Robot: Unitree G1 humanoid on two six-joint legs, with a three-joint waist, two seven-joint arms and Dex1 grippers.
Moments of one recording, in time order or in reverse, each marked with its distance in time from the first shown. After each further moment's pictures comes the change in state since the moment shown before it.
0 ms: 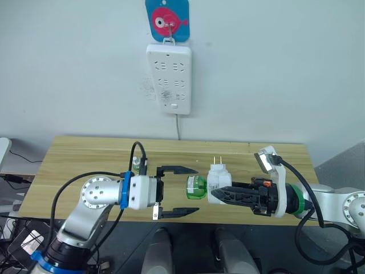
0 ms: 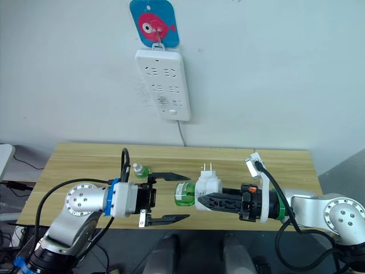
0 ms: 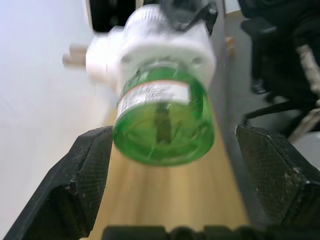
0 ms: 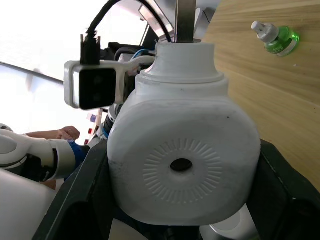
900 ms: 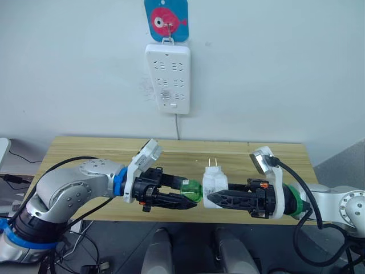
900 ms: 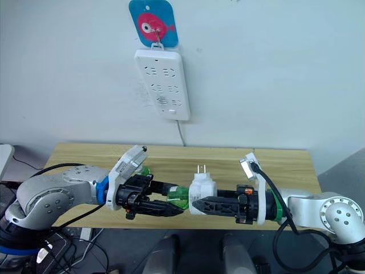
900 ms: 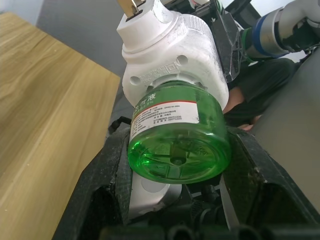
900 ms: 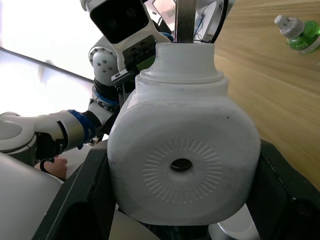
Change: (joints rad) left arm -0.277 0.291 -0.009 -0.107 -0.777 1.175 0.149; right arm -0.030 0.009 0.031 -0.010 -0.003 0.000 0.024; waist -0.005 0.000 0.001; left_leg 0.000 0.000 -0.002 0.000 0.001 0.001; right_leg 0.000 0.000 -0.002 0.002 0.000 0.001
